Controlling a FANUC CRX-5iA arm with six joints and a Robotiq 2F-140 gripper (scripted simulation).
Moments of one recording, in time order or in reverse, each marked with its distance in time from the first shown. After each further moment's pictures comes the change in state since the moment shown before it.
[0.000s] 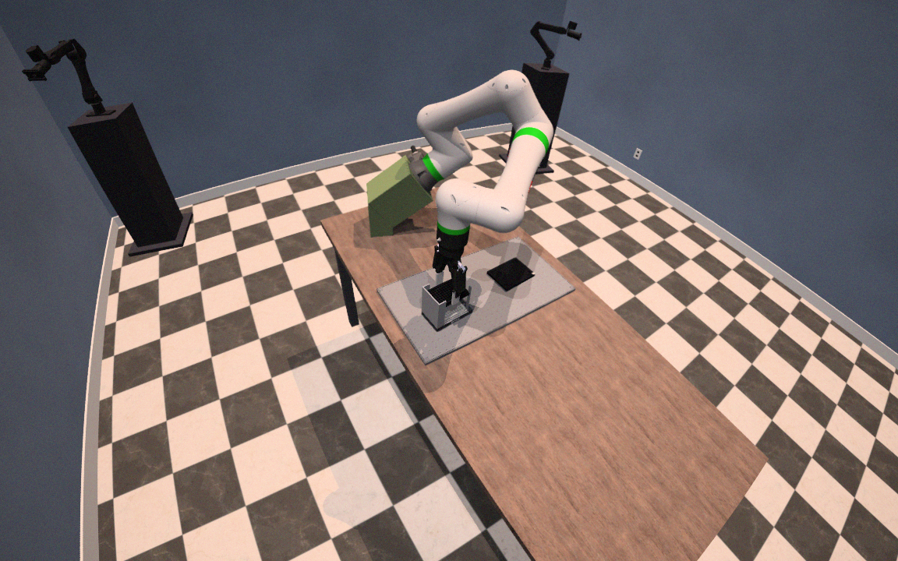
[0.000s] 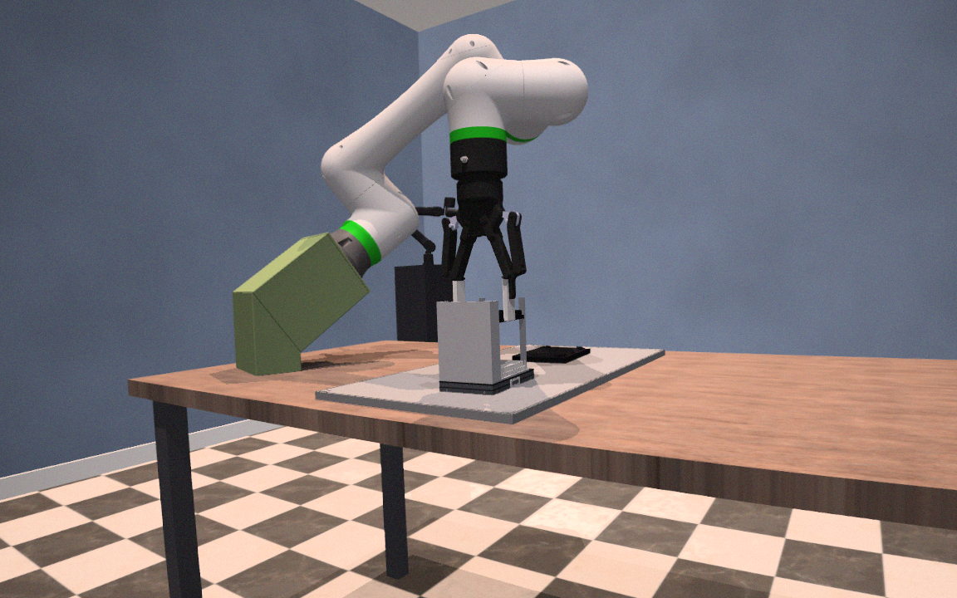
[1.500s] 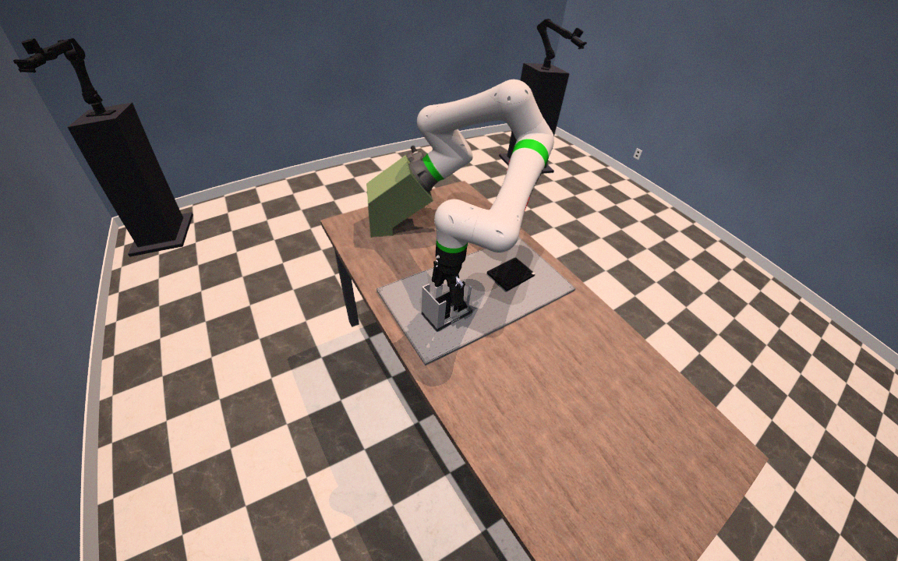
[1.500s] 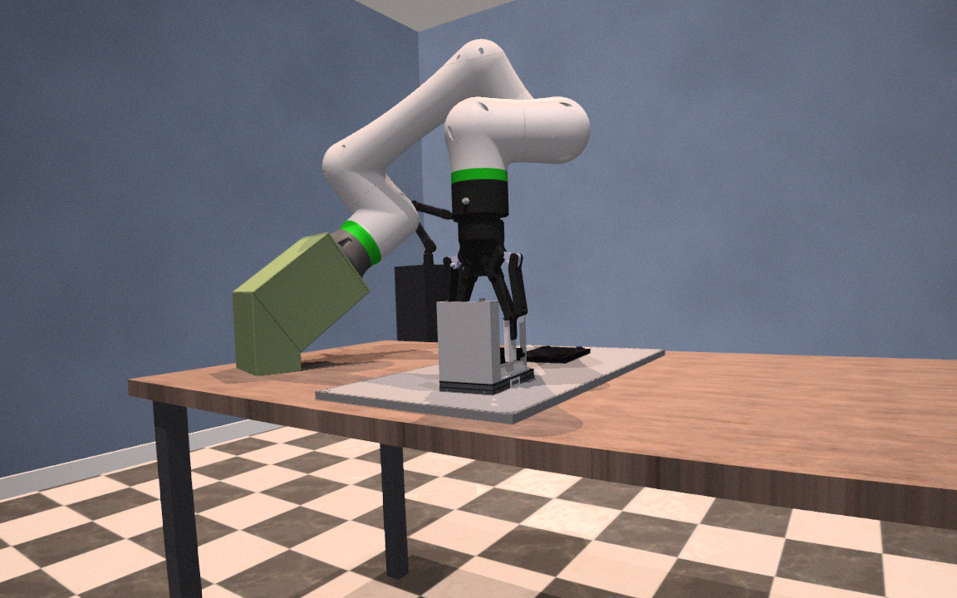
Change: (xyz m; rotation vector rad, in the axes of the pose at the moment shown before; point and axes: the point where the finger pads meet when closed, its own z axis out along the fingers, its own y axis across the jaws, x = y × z) arm 0.000 0.000 0.065 0.000 0.000 0.000
